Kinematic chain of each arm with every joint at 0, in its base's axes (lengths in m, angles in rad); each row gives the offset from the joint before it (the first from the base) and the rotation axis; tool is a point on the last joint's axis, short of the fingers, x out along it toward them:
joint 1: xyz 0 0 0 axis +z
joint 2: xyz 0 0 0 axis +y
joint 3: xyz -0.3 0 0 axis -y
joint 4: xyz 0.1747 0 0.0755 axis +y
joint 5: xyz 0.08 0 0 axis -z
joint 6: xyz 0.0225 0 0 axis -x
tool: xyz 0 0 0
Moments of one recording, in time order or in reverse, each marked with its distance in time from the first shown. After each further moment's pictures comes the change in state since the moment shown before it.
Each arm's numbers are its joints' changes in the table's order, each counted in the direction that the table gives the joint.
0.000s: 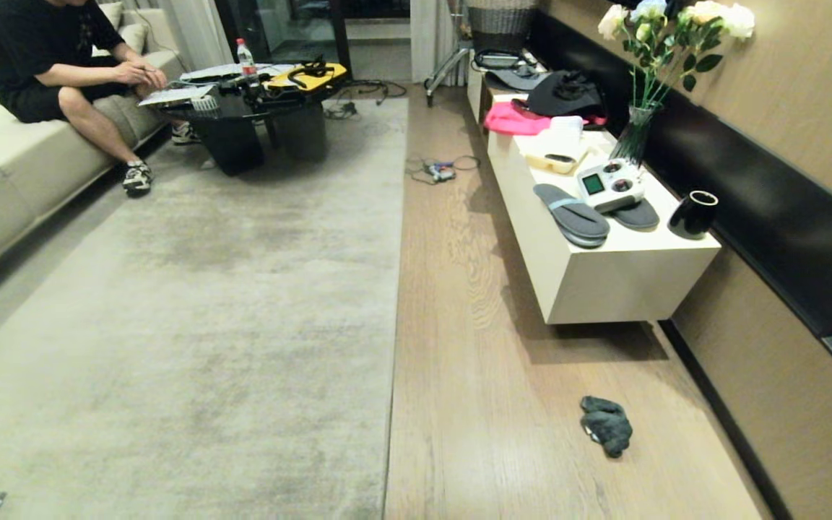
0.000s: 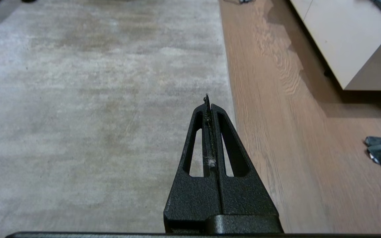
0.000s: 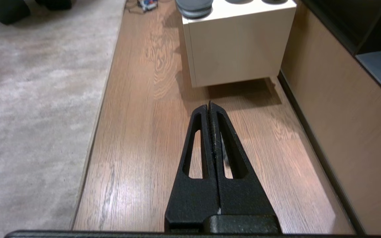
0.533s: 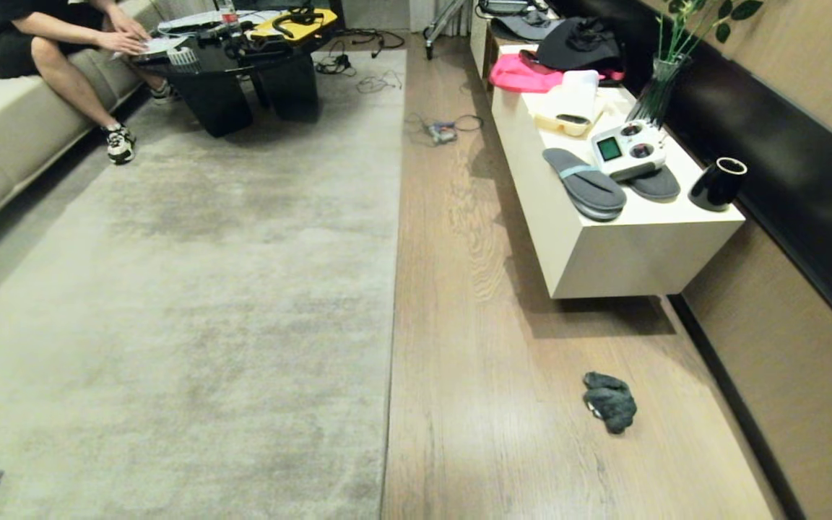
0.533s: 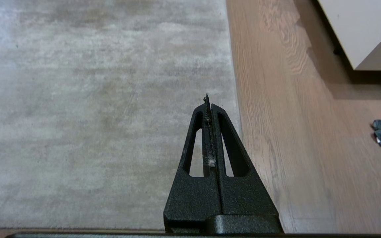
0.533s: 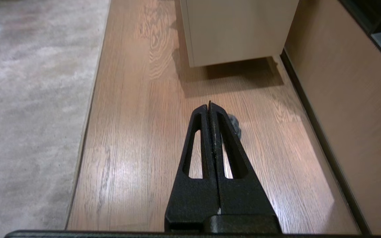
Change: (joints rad) left arm 0.000 0.000 0.000 0.000 0.000 0.000; right arm 0.000 0.000 0.000 0.000 0.000 0.000
